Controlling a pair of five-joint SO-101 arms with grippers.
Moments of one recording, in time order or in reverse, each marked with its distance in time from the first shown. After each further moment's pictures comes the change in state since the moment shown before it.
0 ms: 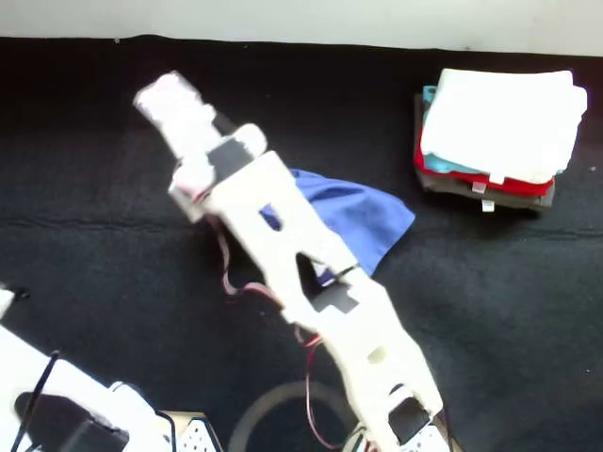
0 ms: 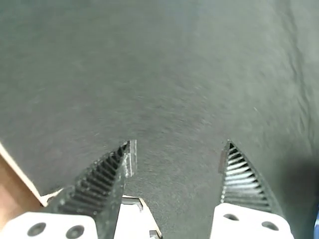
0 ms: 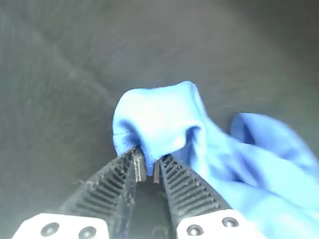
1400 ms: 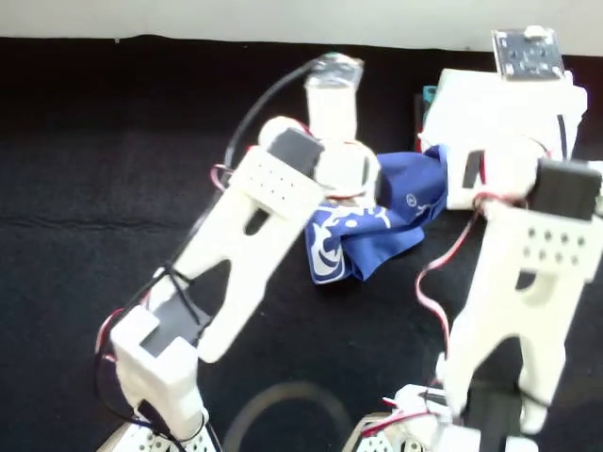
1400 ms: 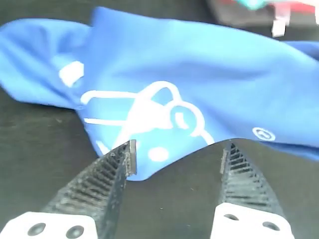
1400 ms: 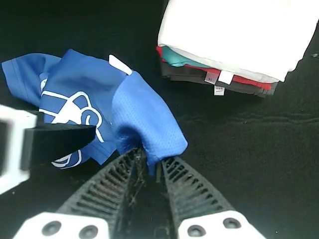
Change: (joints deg) left arm 93.4 46.1 -47.9 -8.4 20.3; right arm 48.0 -59.1 41.8 12.0 10.1
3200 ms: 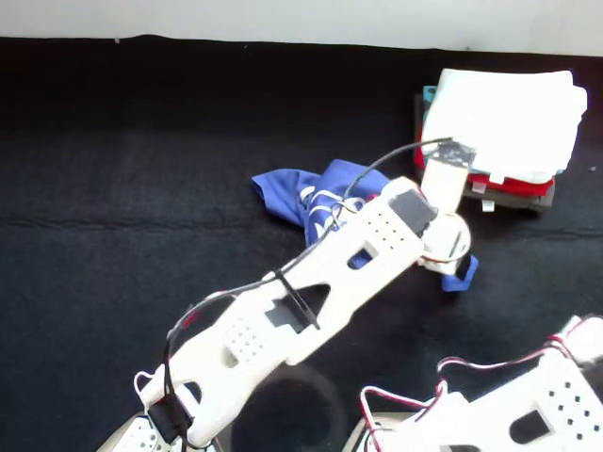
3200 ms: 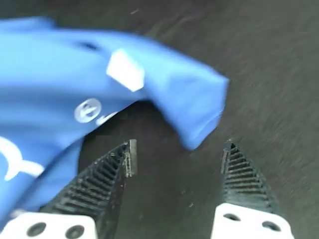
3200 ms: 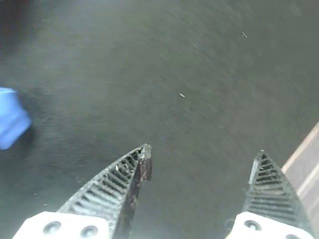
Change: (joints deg) left arm 17.3 37.3 -35.3 0.7 -0.1; right arm 55.4 -37.0 59.0 -21.8 7.7
